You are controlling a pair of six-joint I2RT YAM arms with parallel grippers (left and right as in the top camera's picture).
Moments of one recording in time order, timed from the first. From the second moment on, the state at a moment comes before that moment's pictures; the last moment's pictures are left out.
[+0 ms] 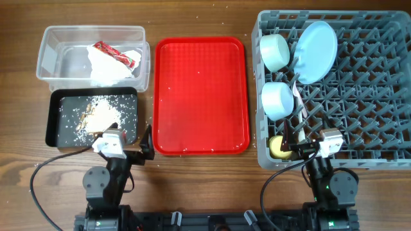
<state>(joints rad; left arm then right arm) 0.04 0.12 0.01 -0.05 0.21 -0.16 0.03 0.01 0.01 0.01 -0.12 0.01</state>
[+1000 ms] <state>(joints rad) 0.04 0.01 0.01 -0.05 0.21 -0.16 0.03 0.01 0.01 0.01 -0.12 0.01</state>
